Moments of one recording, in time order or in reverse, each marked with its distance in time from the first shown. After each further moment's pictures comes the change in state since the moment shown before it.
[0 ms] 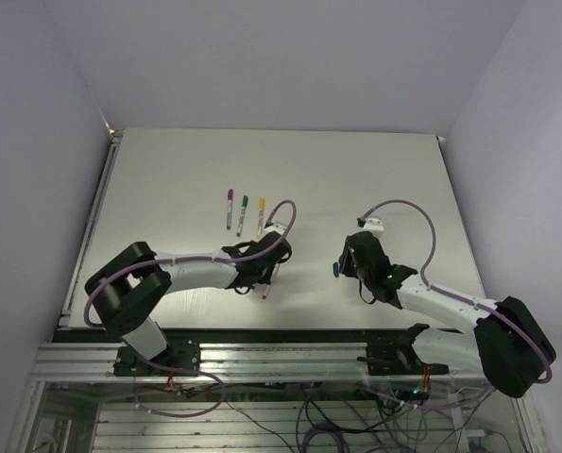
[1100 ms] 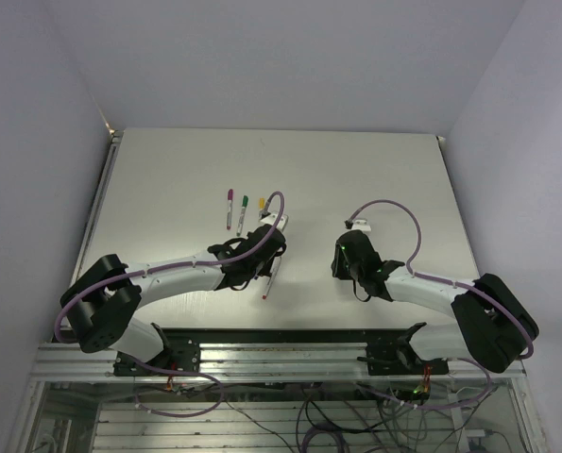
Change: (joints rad) left arm 0.000 -0.156 0.002 -0.001 -0.005 0.025; right arm 0.000 0.163 0.026 0.049 -0.105 -0.026
